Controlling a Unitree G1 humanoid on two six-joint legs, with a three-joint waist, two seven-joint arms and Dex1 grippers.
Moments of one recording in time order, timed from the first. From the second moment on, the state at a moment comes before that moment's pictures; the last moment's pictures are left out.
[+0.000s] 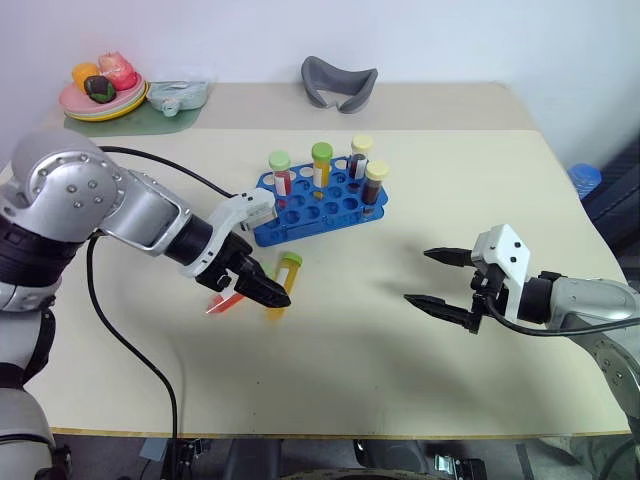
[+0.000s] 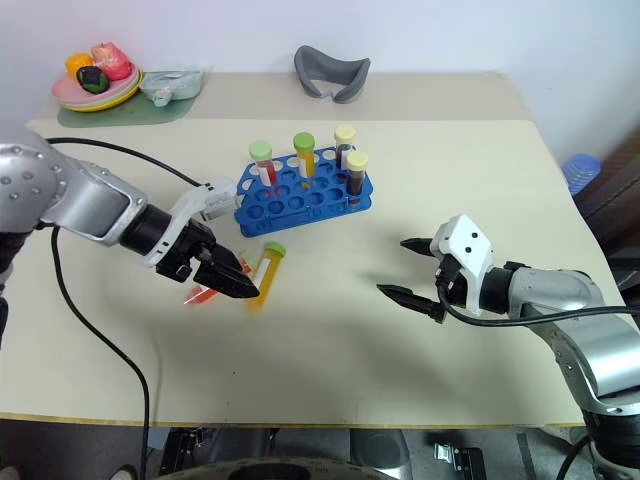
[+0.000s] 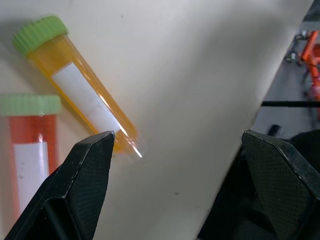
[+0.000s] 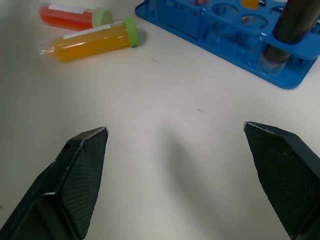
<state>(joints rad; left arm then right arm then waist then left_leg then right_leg) -1.16 1.01 -0.54 -0.03 -1.52 1.61 -0.41 -0.06 -0.87 -0.18 -0.53 0.57 0.67 0.85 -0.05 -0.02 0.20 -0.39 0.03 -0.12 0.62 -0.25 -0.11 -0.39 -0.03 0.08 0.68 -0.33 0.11</state>
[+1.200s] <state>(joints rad) -1.34 0.78 -0.76 0.33 -1.47 1.61 -0.20 -0.14 -0.85 -0.20 -0.64 0.67 0.80 0.70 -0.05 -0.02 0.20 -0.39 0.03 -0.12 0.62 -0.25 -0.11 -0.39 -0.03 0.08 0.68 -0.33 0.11</state>
